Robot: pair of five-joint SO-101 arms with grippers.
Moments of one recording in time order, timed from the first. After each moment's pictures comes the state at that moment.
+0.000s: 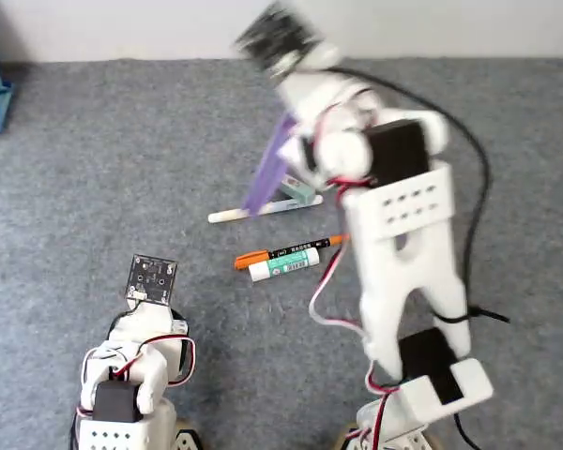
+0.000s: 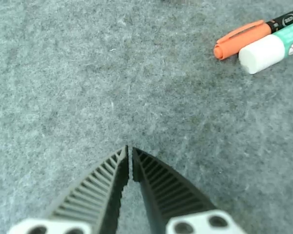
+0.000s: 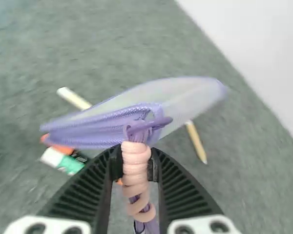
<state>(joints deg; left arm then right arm) -1.6 -103.5 96.8 73.3 -1.2 -25.2 3.3 -41.5 95.4 30.0</state>
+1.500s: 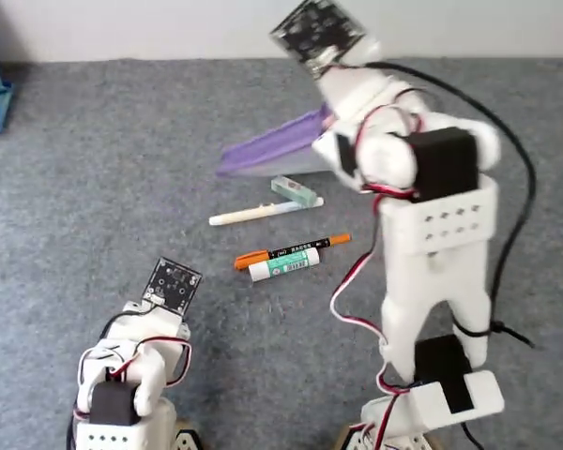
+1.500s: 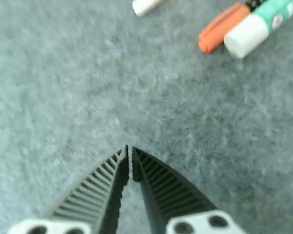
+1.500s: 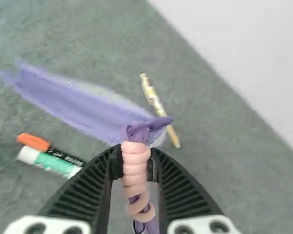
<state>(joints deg) -1.7 -103.5 93.1 73.3 -17.2 -14.3 0.4 -49.0 98.5 30.4</state>
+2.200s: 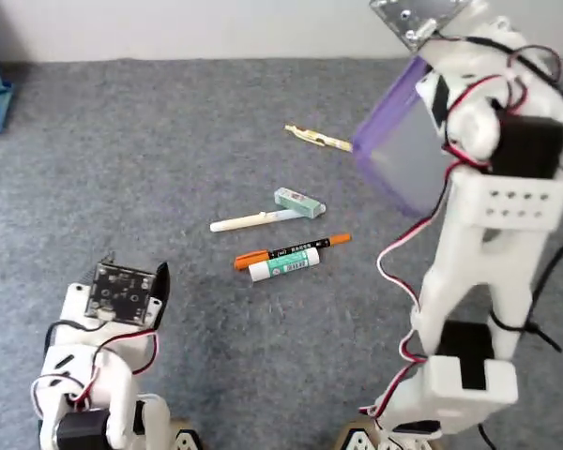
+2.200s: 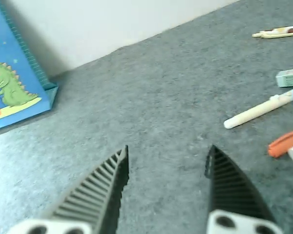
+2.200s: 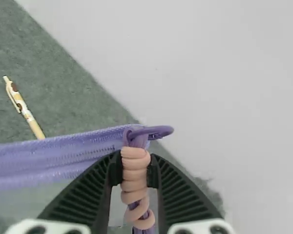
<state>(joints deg) -12.0 -103.5 72.7 70.3 -18.2 0.7 6.2 -51.8 80.9 49.8</state>
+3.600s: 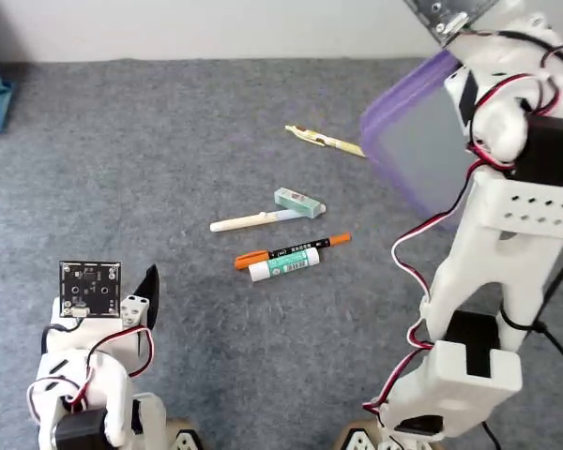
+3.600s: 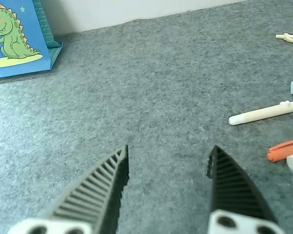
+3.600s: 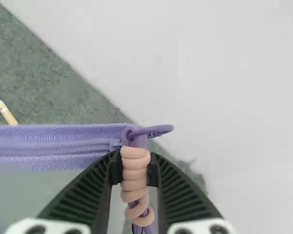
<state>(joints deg) -15.7 -103.5 72.5 73.8 -8.8 6.7 8.9 -62.2 85.6 50.2</state>
